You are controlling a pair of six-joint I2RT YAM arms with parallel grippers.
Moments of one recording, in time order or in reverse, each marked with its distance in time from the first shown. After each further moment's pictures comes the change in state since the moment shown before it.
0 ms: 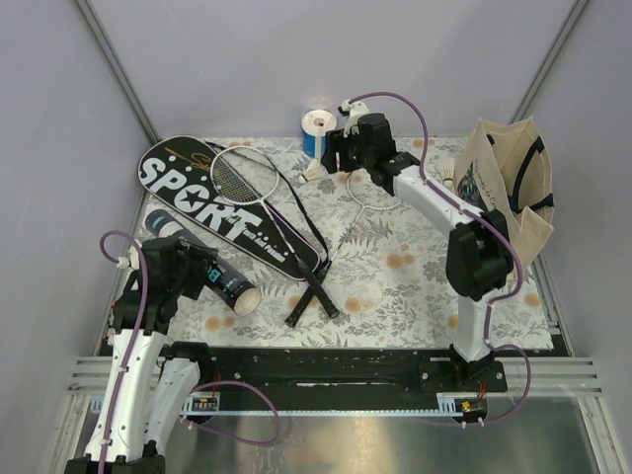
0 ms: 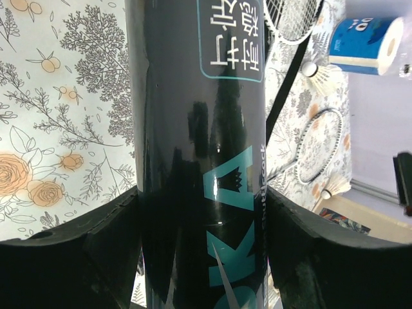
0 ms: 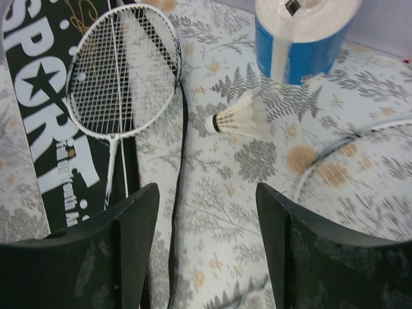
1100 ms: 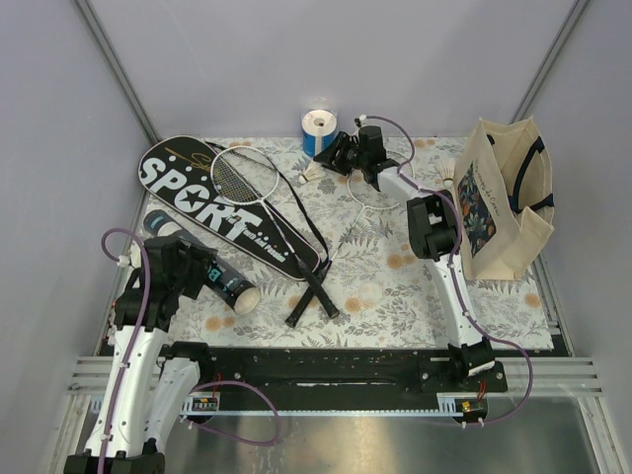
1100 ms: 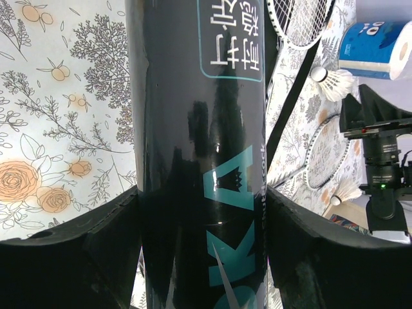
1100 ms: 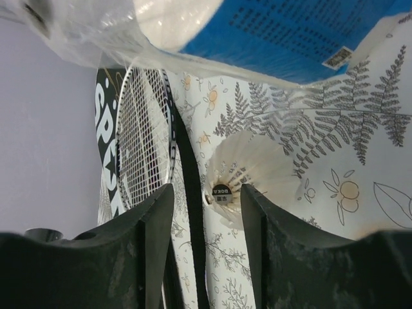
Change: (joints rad) left arm 0.000 0.030 -0.015 0.019 -0.016 0.027; right arm -0.141 0.728 0.511 0.278 -0.349 0.710
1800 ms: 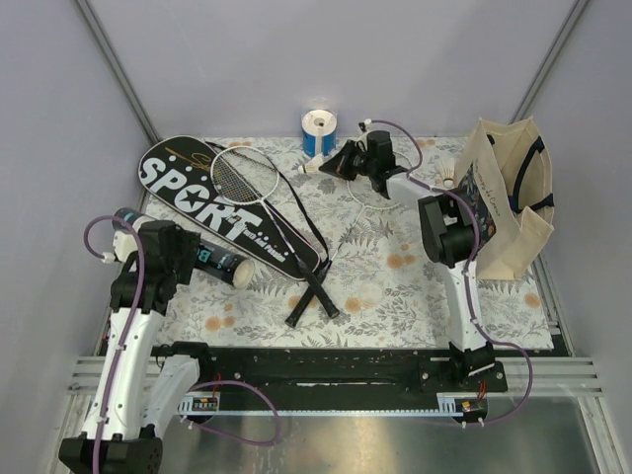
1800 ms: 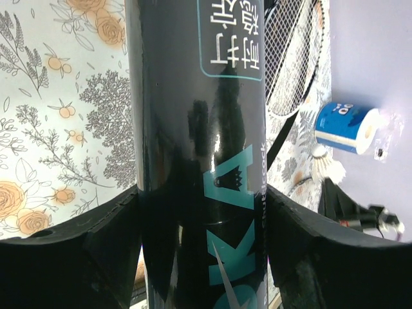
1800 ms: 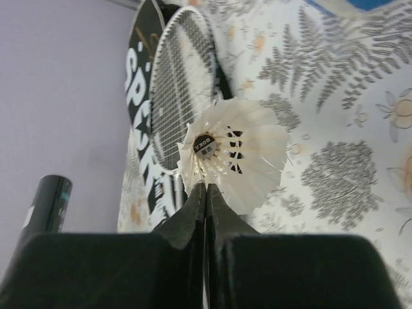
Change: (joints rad) left arm 0.000 0.095 0.104 -0.014 -0.182 -0.134; right arm 0.000 -0.203 -0.343 0.131 -0.084 0.021
